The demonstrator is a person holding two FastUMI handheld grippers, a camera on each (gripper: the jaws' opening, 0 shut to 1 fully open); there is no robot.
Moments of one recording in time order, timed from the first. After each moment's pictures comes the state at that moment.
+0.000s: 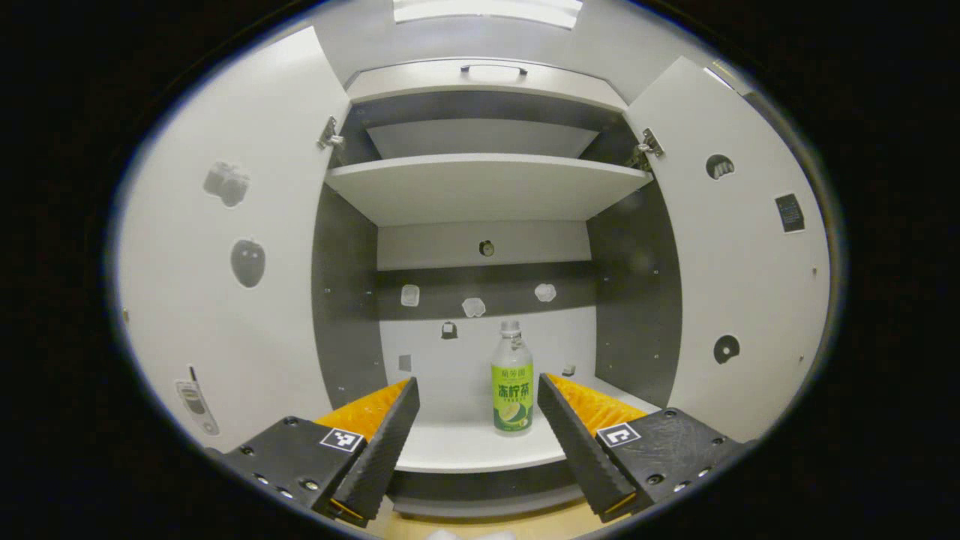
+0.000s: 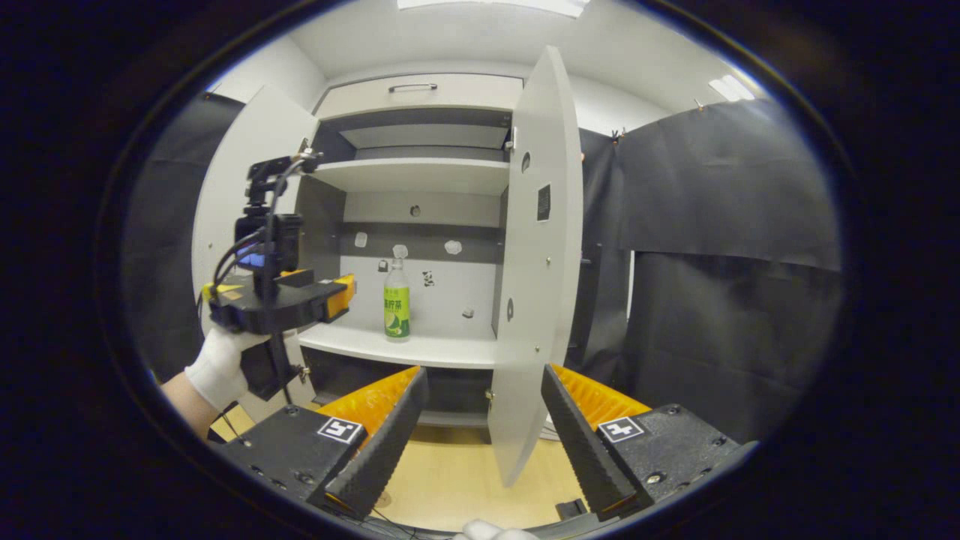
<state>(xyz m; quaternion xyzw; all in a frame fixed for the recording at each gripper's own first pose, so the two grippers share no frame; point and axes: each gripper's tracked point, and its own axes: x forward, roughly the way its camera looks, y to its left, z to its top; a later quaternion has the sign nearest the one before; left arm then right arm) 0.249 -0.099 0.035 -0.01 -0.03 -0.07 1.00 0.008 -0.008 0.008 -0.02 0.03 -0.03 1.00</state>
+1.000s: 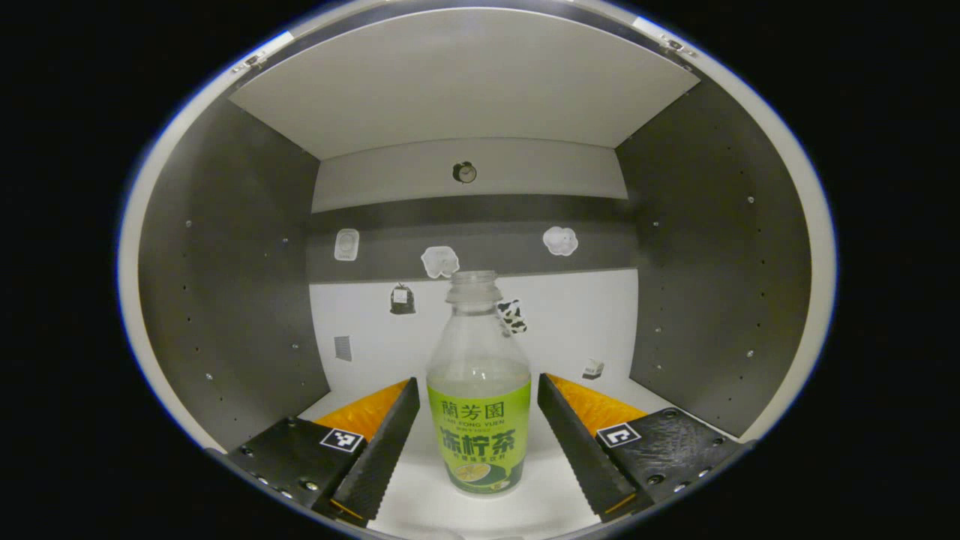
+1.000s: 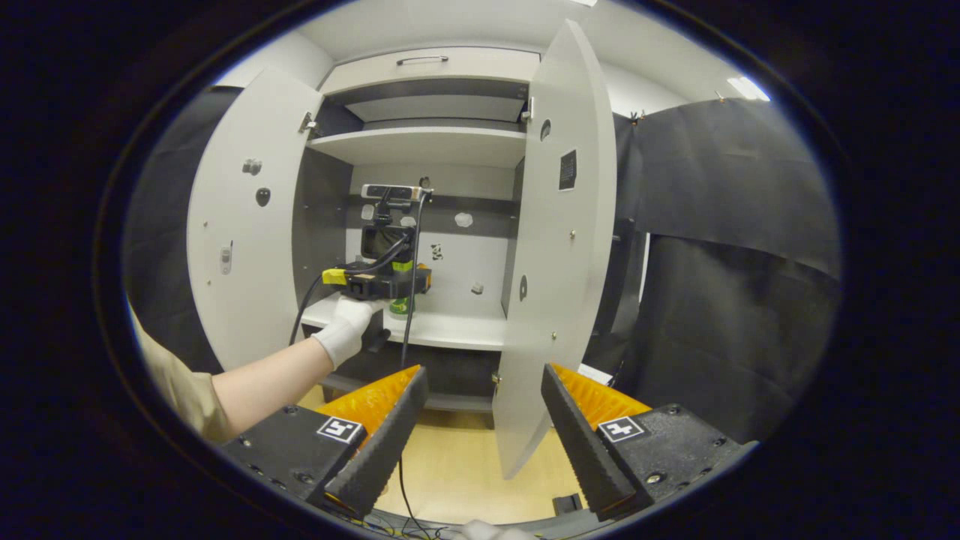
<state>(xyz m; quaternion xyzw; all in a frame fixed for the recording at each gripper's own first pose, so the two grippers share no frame) 0.416 -0.156 -0.033 -0.01 0.03 -0.04 1.00 0.032 -0.004 -0.011 -0.03 0.08 -0.01 1.00</state>
